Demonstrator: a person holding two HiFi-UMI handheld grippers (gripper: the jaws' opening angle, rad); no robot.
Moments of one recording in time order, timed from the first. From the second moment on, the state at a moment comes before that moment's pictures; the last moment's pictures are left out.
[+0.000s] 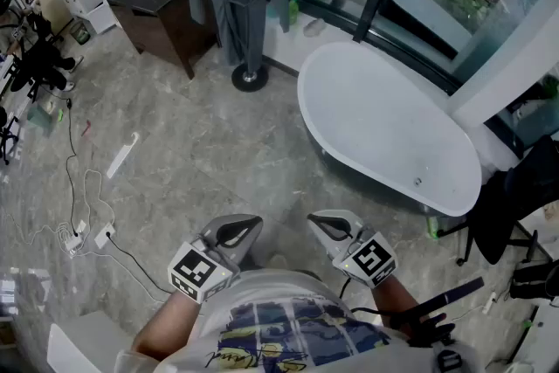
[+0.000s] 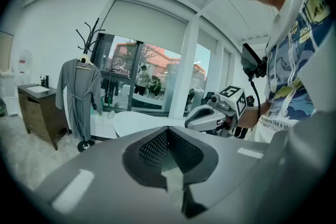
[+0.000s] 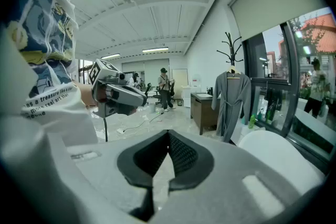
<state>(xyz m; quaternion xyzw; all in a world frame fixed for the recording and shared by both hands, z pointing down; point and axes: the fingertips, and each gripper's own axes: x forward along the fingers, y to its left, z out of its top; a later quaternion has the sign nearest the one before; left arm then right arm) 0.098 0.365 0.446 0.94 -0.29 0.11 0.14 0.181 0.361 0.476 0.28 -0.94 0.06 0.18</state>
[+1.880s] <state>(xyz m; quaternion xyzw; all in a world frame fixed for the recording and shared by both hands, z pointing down) -0.110 -0.034 0.424 0.93 -0.32 0.06 0.16 0.040 -0.137 0.432 0.27 -0.93 -0.02 0.23</state>
